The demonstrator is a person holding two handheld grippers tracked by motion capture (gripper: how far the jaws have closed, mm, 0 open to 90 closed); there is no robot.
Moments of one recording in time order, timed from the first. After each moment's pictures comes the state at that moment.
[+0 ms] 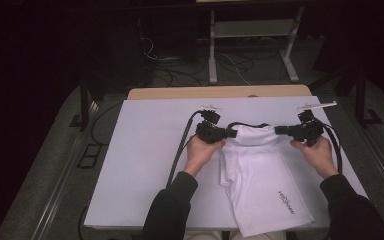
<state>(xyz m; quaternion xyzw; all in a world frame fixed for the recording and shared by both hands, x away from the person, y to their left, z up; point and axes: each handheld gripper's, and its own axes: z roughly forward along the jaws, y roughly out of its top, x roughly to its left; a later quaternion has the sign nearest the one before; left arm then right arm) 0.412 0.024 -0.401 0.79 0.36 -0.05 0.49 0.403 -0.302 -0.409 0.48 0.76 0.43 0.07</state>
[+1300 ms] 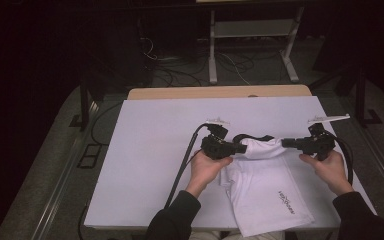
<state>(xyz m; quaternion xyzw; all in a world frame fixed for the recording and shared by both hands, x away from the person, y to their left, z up) 0.355 0.012 -0.391 0.79 0.34 -0.08 0.50 0.360 -0.318 -0.413 0.46 0.77 0.44 0.04</state>
